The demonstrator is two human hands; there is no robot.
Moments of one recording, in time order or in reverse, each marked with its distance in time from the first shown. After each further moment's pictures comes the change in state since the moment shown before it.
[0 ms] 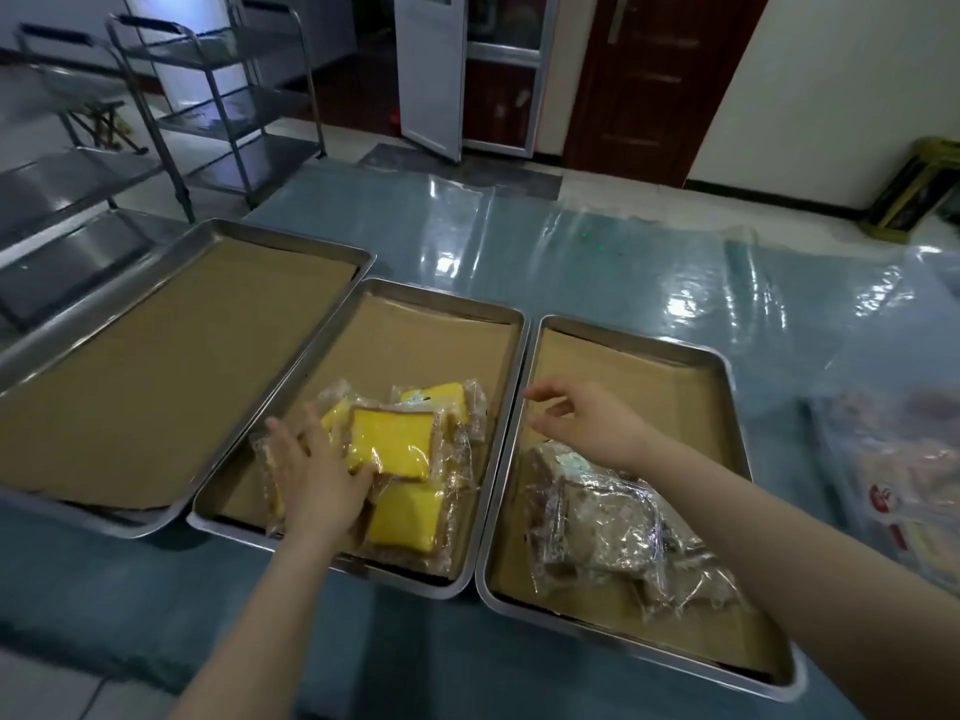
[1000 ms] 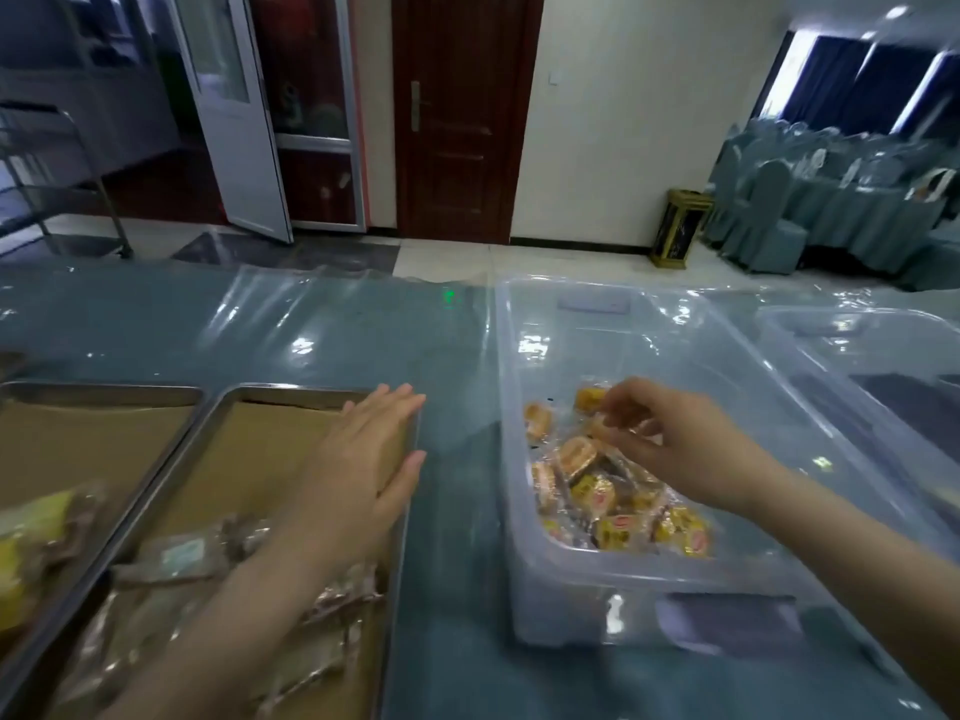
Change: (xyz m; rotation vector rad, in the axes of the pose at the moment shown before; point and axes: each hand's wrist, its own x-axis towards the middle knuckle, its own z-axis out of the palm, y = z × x) left_hand -0.250 0.391 0.134 -0.185 -0.106 1.060; right_hand -0.279 0.269 -0.311 -0.311 0.432 0.035
